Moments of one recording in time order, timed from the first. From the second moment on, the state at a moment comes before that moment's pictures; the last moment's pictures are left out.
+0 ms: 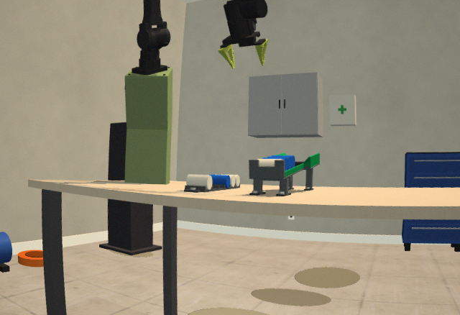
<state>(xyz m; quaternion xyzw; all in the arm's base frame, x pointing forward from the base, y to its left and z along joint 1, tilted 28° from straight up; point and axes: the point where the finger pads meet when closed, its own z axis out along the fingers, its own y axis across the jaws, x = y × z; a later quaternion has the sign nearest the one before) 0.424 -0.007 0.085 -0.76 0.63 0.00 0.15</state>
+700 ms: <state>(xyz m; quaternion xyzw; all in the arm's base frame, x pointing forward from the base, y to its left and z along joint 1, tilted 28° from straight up) 0.426 -0.013 0.069 -0.76 0.64 -0.02 0.13</state>
